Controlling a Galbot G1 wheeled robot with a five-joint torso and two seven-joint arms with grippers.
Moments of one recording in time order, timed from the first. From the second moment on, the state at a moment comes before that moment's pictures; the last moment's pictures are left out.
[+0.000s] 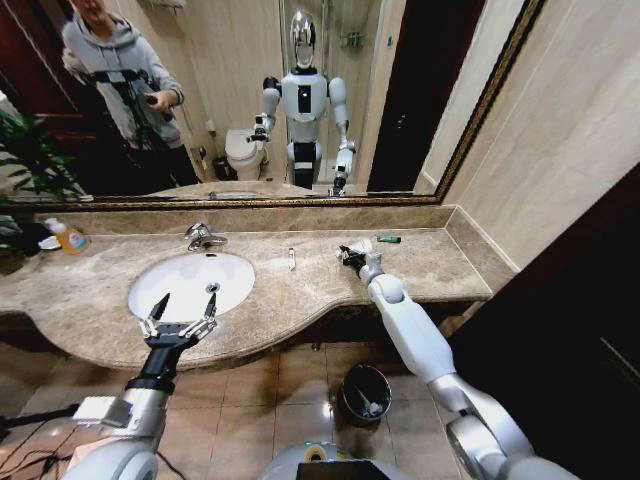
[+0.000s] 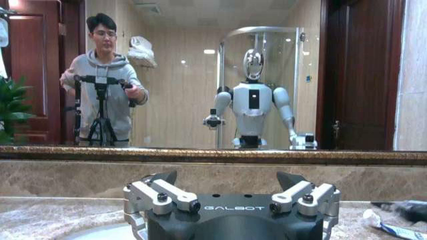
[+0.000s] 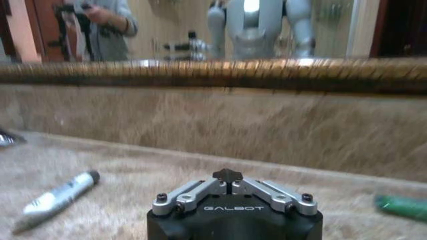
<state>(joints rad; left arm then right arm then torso) 1.84 -1.36 -0.82 -2.47 -0.37 0.04 0.05 -0.65 1.27 0.21 1.38 0.37 -0.23 -0.10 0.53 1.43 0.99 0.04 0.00</state>
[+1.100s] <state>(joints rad) 1.84 -1.36 -0.82 -2.47 -0.37 0.04 0.05 -0.65 1.26 0.21 1.35 0.38 -0.24 -0.14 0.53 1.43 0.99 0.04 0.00</state>
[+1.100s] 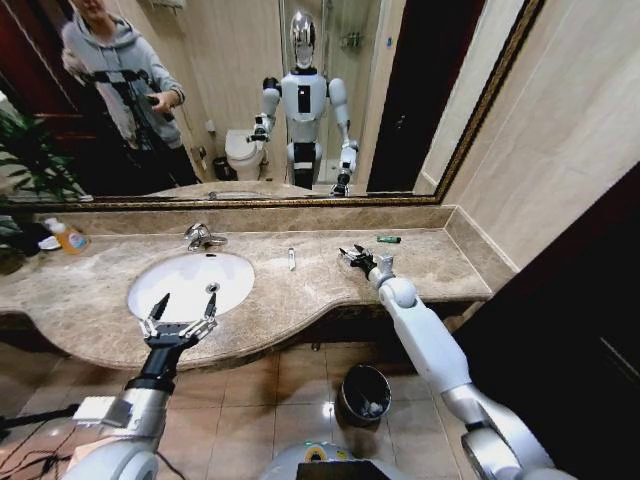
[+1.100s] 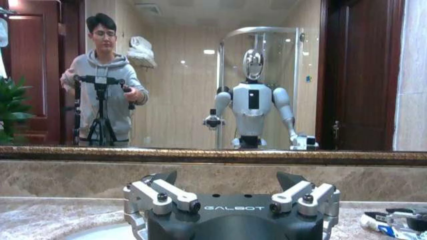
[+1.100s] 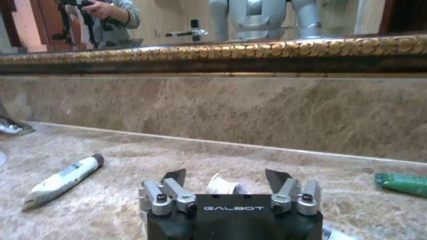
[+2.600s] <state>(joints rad) 1.84 -1.36 -0.82 -2.47 -0.37 0.04 0.05 -0.60 1.27 0.17 1.21 0.31 -0.17 -0.15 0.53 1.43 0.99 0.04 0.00</state>
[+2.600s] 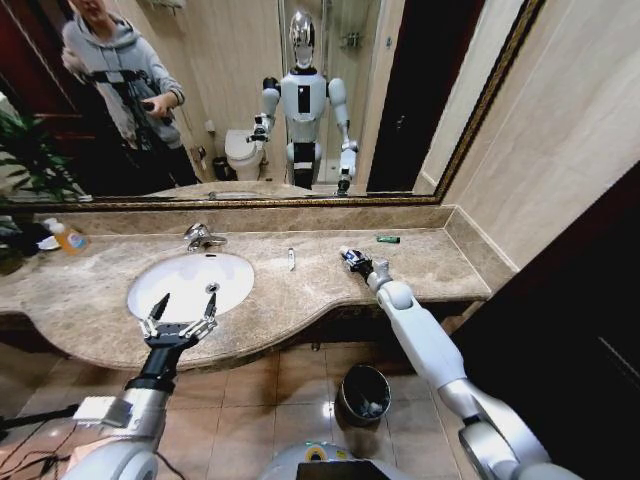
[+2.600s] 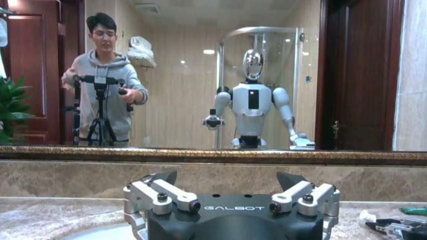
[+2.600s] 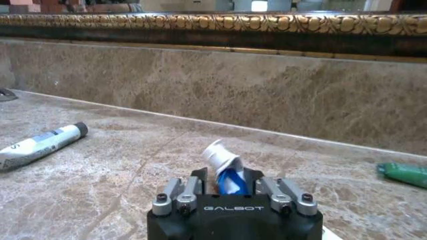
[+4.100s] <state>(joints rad) 1.84 -1.36 -0.82 -2.47 -0.37 0.04 0.05 -1.67 1.27 0.62 2.15 0.67 -0.23 -0.07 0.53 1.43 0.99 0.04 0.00</state>
